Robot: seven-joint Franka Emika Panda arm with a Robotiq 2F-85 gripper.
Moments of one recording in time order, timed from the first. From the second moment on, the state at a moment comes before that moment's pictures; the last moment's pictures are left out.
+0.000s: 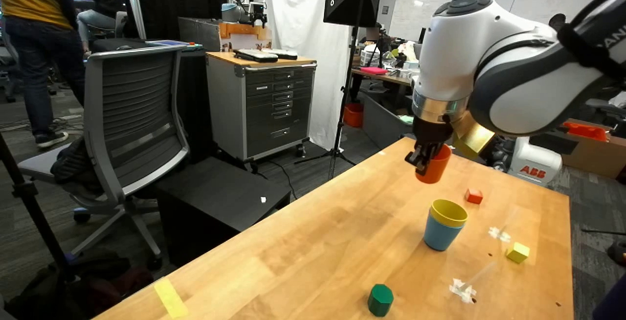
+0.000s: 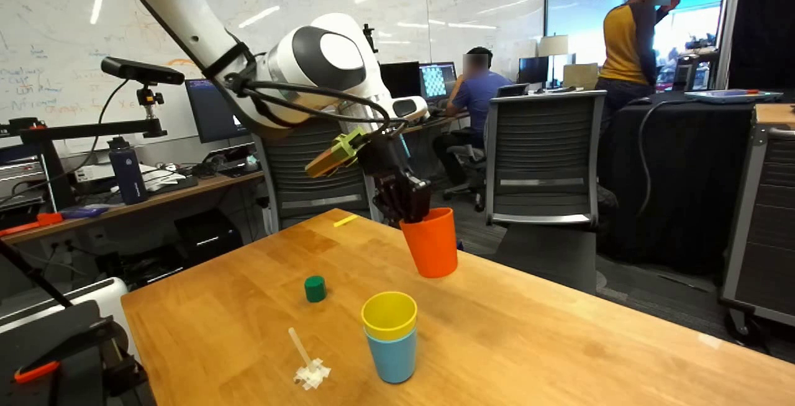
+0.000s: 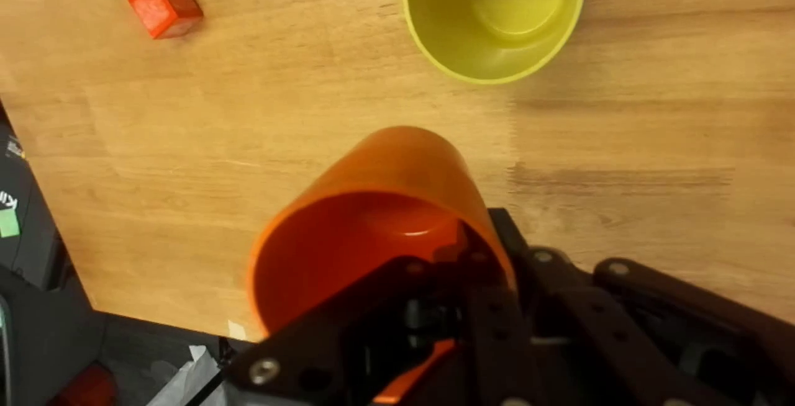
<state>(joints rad) 0.12 0.46 -0.23 -2.06 -0.55 2.56 0.38</state>
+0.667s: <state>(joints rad) 0.22 0.46 -0.30 -2.20 -1.11 2.71 0.66</state>
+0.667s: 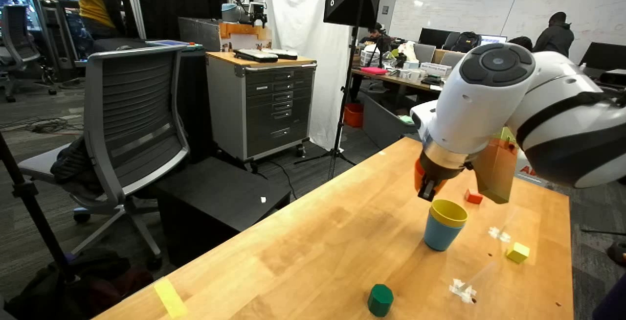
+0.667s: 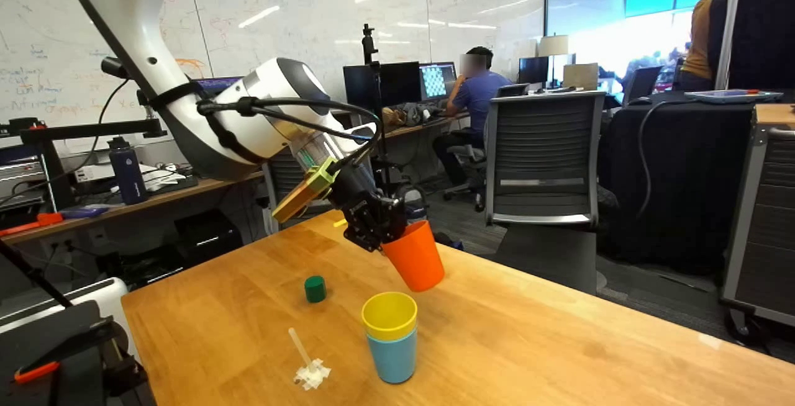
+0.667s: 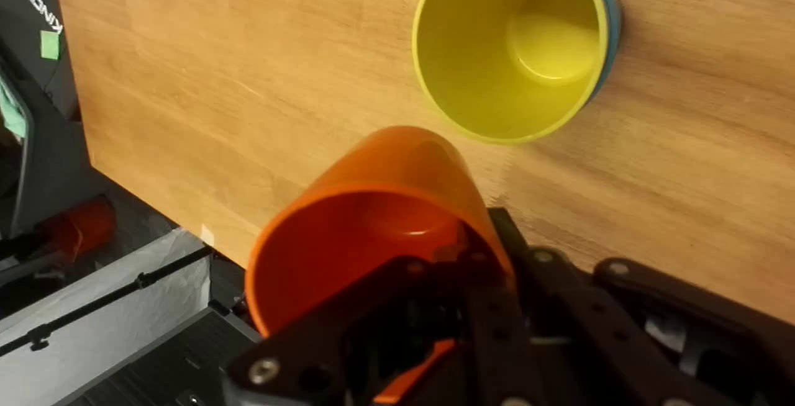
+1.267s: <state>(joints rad) 0.24 0.41 -0.31 -2.27 -1.39 2.73 0.86</state>
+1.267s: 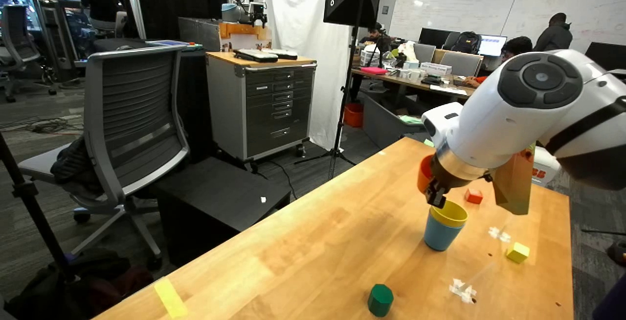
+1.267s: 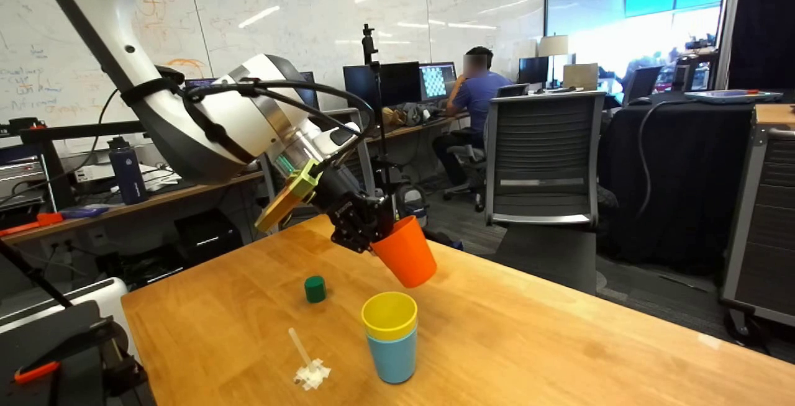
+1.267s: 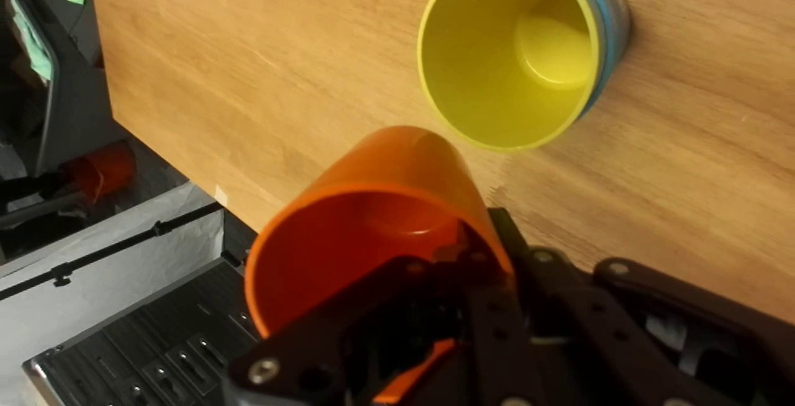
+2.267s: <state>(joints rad) 0.24 0.32 -0.32 -2.42 -1.79 2.73 1.08</state>
